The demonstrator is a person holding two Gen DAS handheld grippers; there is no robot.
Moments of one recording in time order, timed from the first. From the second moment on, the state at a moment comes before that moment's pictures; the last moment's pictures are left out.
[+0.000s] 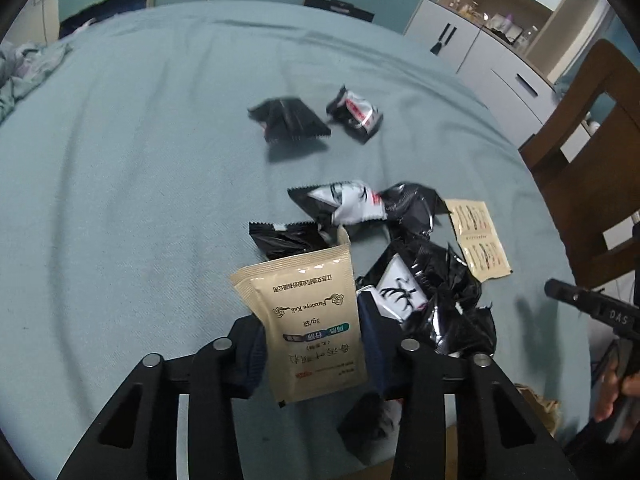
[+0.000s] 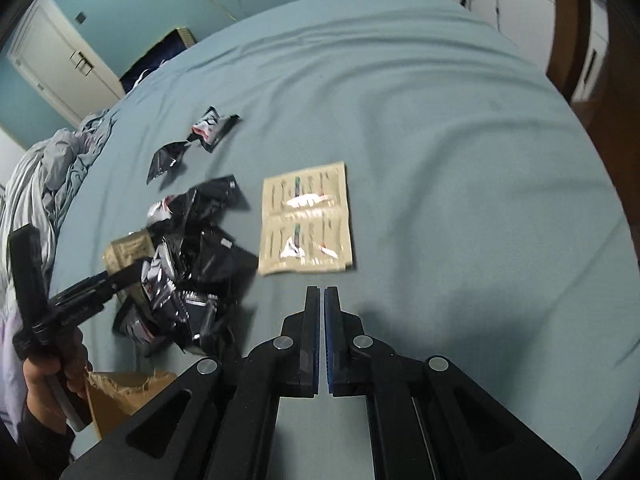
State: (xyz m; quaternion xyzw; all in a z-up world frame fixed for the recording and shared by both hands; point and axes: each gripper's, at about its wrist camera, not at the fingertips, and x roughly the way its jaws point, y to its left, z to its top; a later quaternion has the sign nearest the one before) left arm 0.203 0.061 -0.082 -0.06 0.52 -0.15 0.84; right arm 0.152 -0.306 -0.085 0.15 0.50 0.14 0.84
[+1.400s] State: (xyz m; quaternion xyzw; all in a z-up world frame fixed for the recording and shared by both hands) left arm 0.046 0.030 -0.004 0.04 0.48 -0.13 0.86; right arm 0.144 -0.314 -0.072 0.15 0.50 0.14 0.84
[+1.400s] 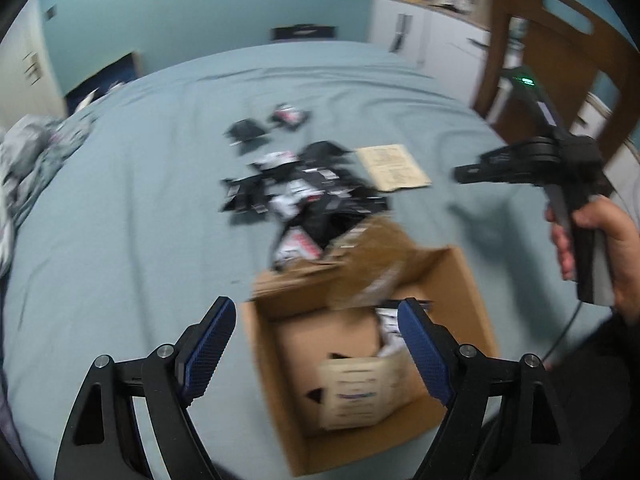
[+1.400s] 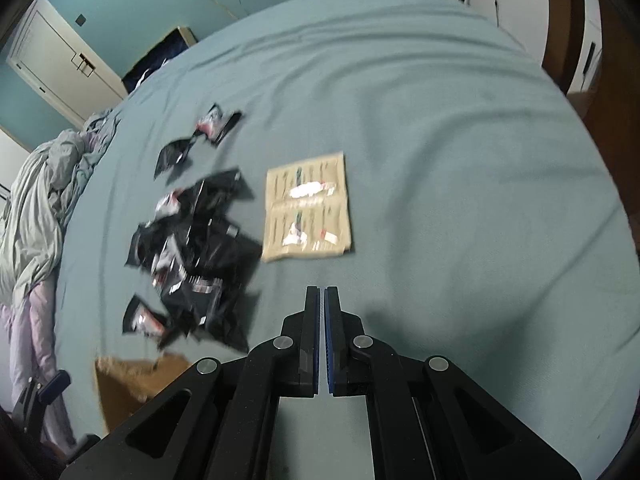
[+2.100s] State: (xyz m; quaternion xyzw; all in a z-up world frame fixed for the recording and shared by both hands) left arm 0.065 0.040 -0.011 0.02 0.51 -0.13 0.85; right arm 0.242 -0.219 -0.135 0.02 0.50 0.13 0.85
